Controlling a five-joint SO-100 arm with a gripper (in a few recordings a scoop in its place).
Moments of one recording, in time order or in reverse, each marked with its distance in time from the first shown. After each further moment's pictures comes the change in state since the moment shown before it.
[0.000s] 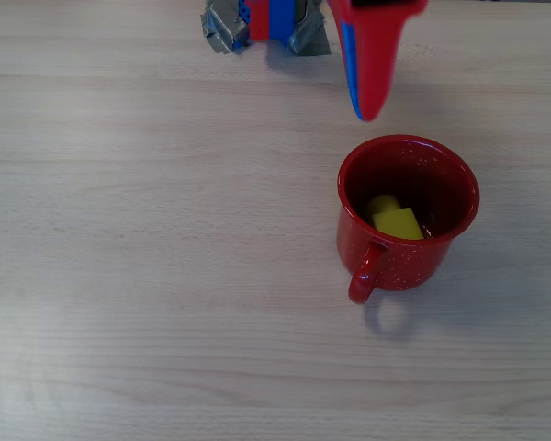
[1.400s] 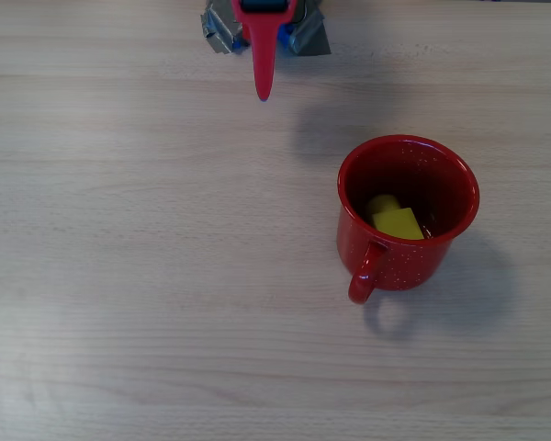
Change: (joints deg) arm 9.7 85.5 108.5 -25.5 -3.6
